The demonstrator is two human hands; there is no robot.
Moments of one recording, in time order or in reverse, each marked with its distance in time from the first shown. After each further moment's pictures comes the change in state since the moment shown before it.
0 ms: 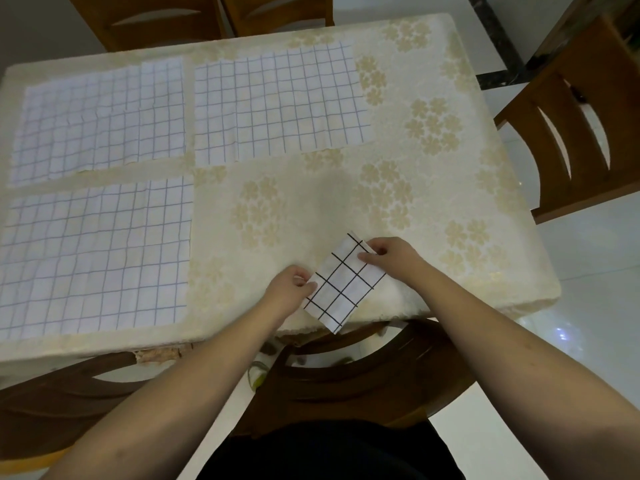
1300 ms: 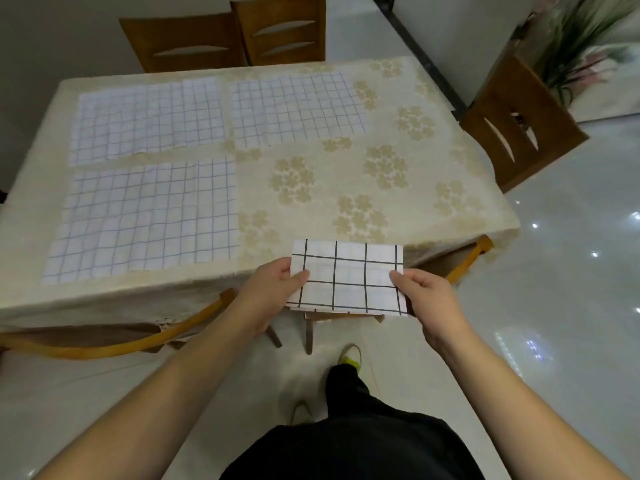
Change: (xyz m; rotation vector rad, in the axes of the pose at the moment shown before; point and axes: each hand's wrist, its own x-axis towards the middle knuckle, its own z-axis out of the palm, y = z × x) left_hand -0.230 -0.096 -0.100 -0.245 -0.136 0.237; right_hand -0.300 -0.057 0.158 0.712 0.406 0.040
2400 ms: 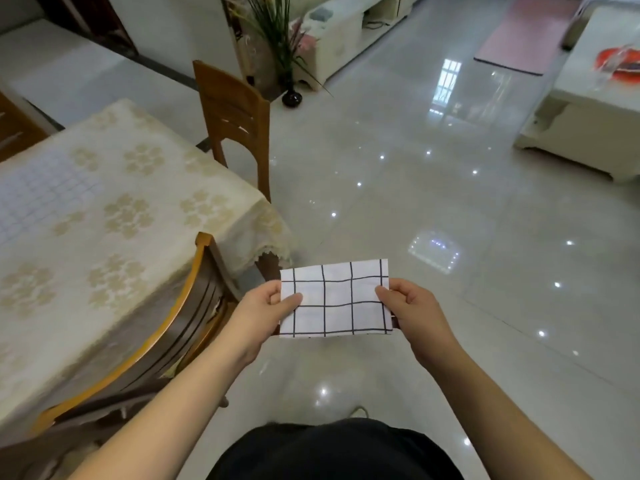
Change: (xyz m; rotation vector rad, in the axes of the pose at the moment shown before) left_hand -0.069 0.038 0.412 0.292 -0.544 0.117; right_hand -0.193 0.094 -0.363 0.324 0.549 0.028
